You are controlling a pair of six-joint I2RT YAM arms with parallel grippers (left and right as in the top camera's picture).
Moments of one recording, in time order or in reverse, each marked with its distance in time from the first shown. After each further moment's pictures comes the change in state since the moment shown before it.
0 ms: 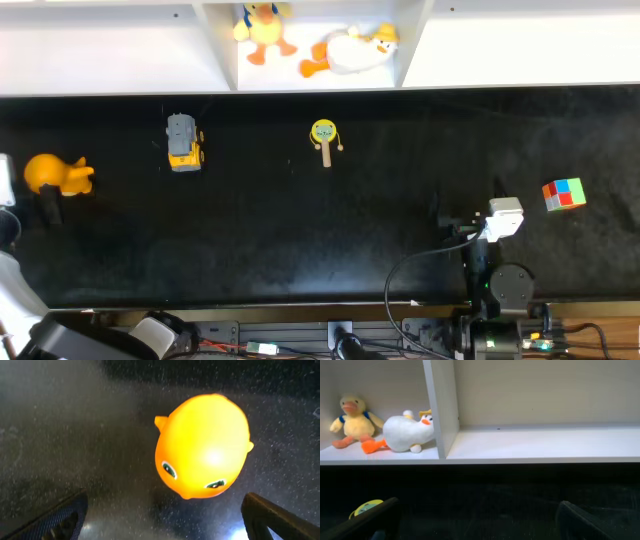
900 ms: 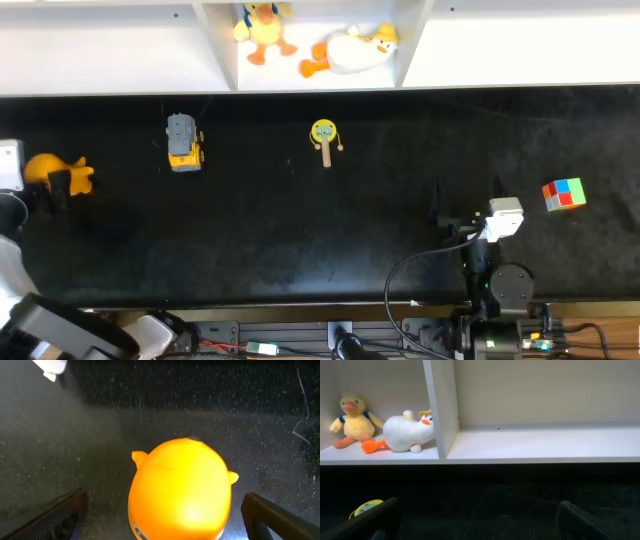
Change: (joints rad) left arm -0.057 0.099 0.002 0.105 0.077 0.000; right arm 0.000 0.000 0.000 0.000 0.000 0.000
